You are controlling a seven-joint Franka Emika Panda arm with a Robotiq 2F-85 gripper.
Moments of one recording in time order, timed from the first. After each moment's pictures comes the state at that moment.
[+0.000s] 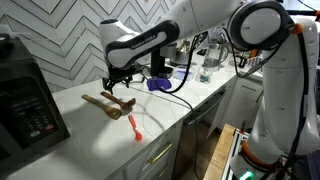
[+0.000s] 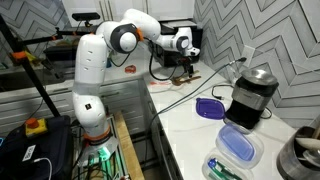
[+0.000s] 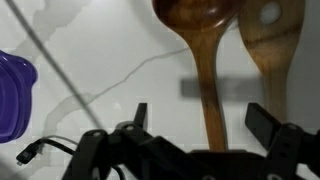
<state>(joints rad) 0.18 0.37 0.09 -1.67 -0.21 2.15 0.57</state>
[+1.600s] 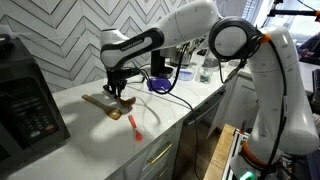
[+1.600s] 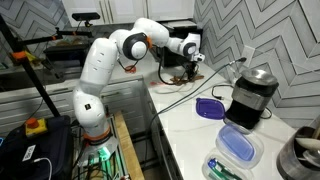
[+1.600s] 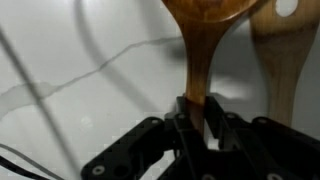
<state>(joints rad) 0.16 0.53 0.07 -1.49 -0.05 2.08 0.31</state>
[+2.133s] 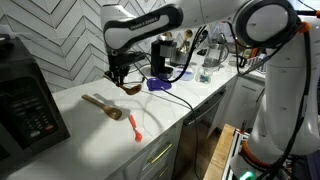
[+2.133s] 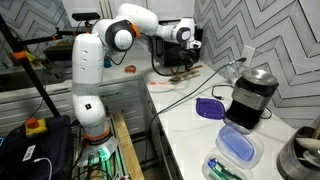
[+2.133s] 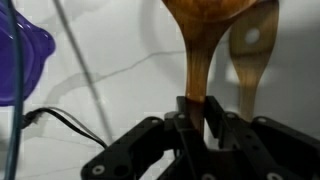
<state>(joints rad) 0.18 0.30 0.07 -1.62 -0.12 2.01 0.30</state>
